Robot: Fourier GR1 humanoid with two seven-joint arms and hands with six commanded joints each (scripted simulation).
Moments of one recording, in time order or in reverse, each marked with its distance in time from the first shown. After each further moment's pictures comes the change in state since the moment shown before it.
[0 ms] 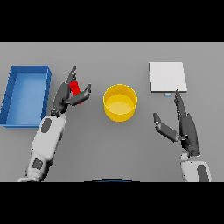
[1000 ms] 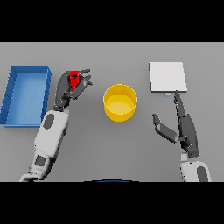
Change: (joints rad) left arm -0.041 -0.028 0.003 -0.048 0.036 0.105 -0.028; right arm 0.009 0.001 0.009 -0.008 0.013 -0.002 -0.015
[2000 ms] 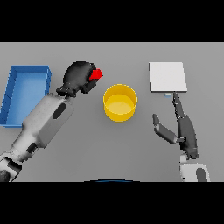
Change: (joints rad) left arm -0.217 0.274 -0.519 -0.077 -0.501 -0.131 0.401; right arm 0.018 0.006 0.018 -0.035 0.015 0.004 0.031
